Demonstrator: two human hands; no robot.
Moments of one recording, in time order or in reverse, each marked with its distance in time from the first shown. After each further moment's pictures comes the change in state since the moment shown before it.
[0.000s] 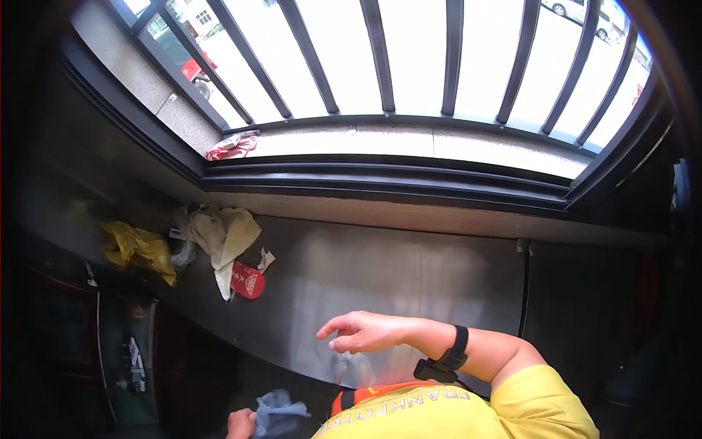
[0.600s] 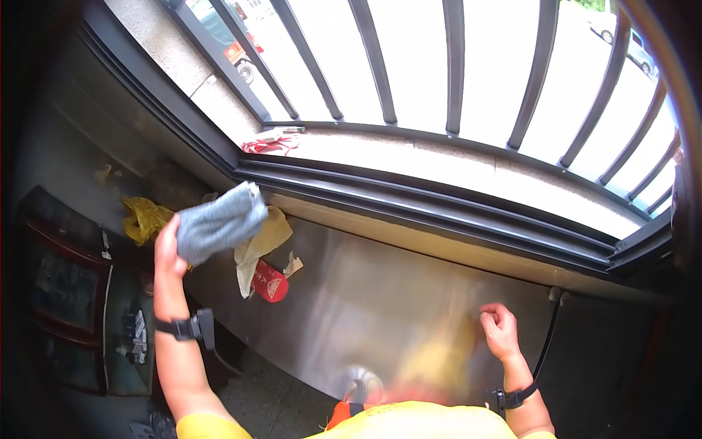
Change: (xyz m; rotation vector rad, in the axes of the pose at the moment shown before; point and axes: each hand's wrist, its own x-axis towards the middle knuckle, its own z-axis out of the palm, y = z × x) left_hand 0.225 0.113 -0.346 -1.824 0.253 0.451; right_hand -0.108 0.123 -0.084 -0.067 1.293 0.055
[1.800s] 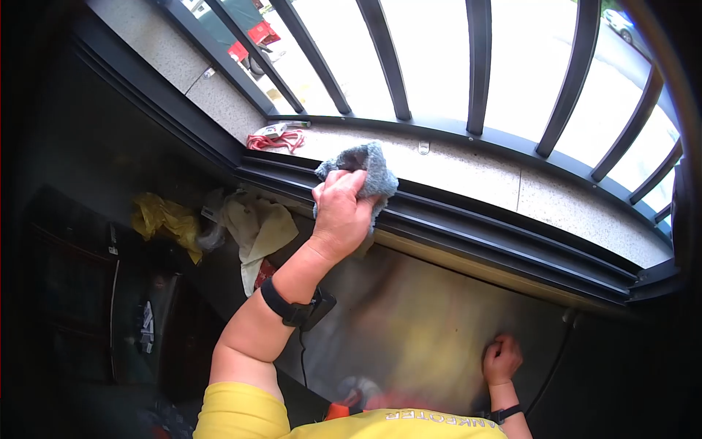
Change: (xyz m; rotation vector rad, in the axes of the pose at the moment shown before) left_hand -0.010 -0.118 0.282 1.108 -0.238 0.918; right_hand -0.004 0.078 0.012 -0.675 0.380 -0.399
